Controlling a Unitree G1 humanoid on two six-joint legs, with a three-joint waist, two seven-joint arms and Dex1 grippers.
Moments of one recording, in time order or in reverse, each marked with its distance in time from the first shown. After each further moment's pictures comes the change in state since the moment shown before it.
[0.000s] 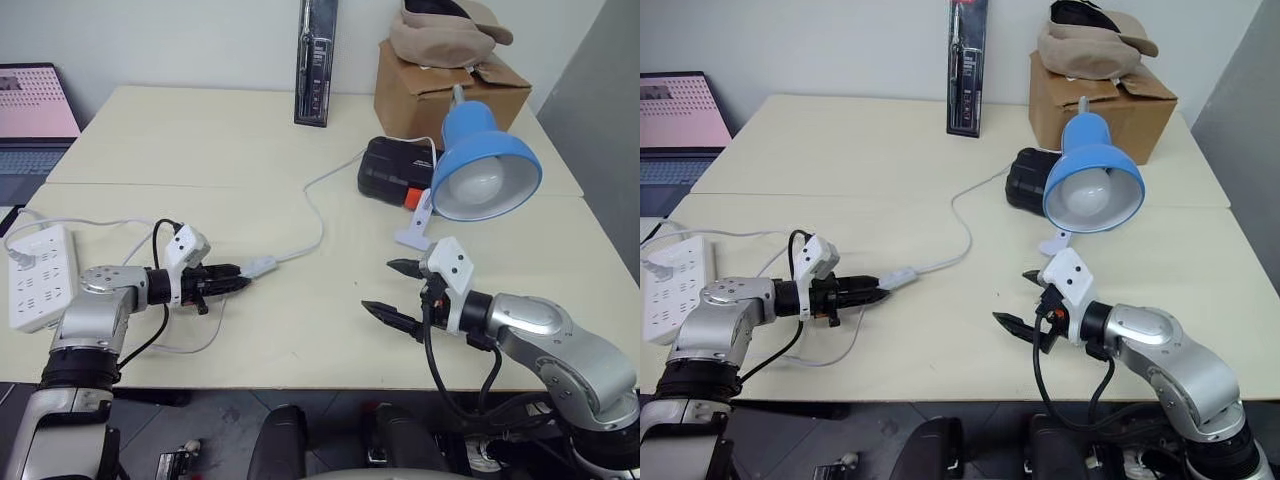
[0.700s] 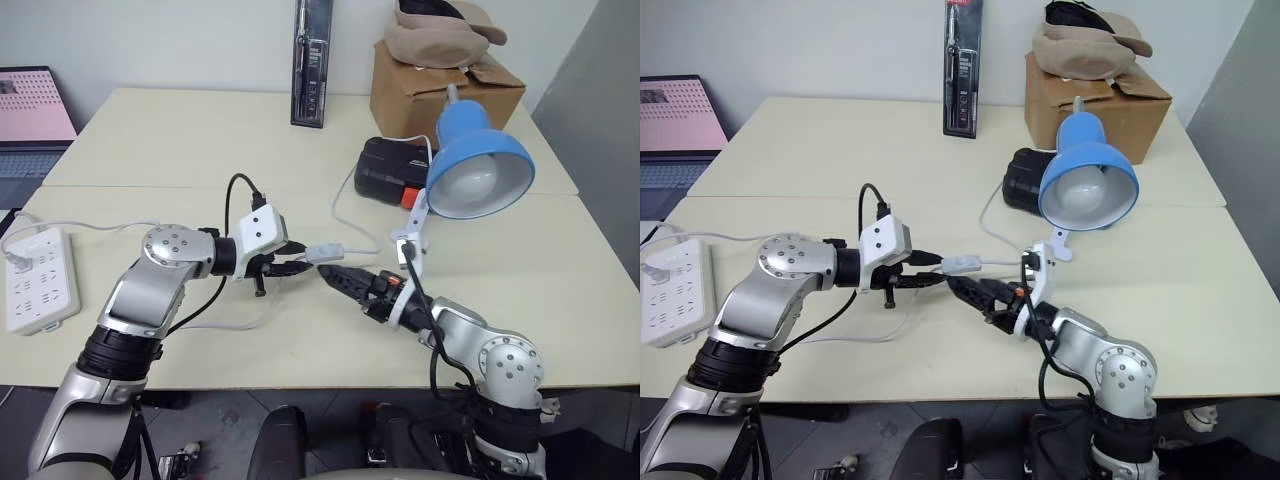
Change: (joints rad) left arm -0.124 -0.067 -0.211 -0.372 0.076 0.108 0.116; right arm -0.072 0.622 -0.215 0.308 0.507 0.275 -0.519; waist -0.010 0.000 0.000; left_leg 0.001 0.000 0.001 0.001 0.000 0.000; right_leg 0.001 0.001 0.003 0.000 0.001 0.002
